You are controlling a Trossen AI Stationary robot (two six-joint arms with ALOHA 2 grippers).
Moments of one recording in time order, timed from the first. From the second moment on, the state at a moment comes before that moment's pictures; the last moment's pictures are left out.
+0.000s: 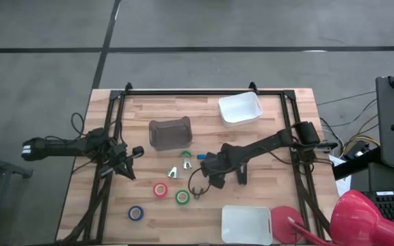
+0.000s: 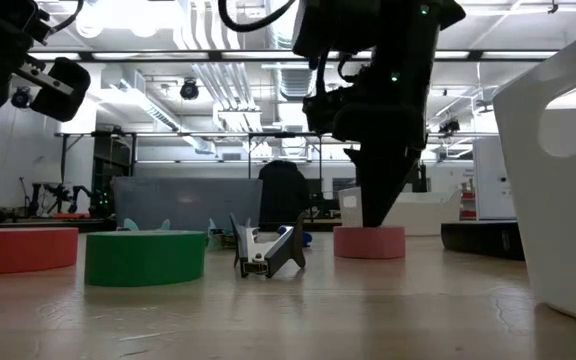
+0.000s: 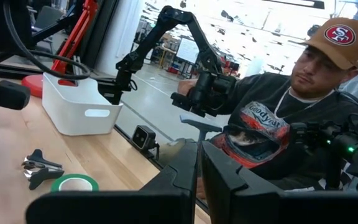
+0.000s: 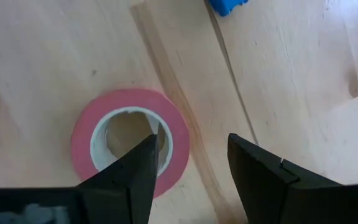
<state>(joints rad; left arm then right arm) 0.06 0.25 0.01 0.29 0.90 -0.43 0.21 1.98 1.37 -0.82 0.20 0.60</state>
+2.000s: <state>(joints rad) 0.06 0.25 0.01 0.28 0.90 -0.43 -0.05 2.01 1.64 -0.39 0.34 0.34</state>
